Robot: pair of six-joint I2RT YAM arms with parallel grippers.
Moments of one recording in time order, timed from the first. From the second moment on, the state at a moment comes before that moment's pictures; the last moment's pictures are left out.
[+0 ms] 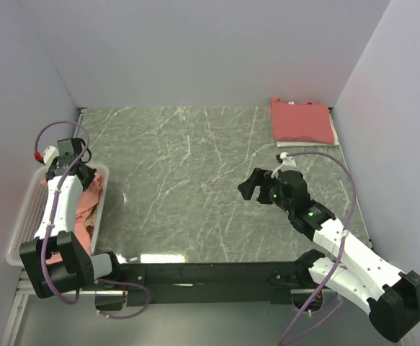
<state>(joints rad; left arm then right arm) 0.26 1.24 0.96 -0.66 -0.33 -0.81 0.53 0.84 0.56 -0.18 0.03 0.61</state>
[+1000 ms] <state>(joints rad) 0.08 1.10 1.84 -0.86 0.12 -0.67 0.53 0.88 0.73 -0.20 -0.03 0.56</state>
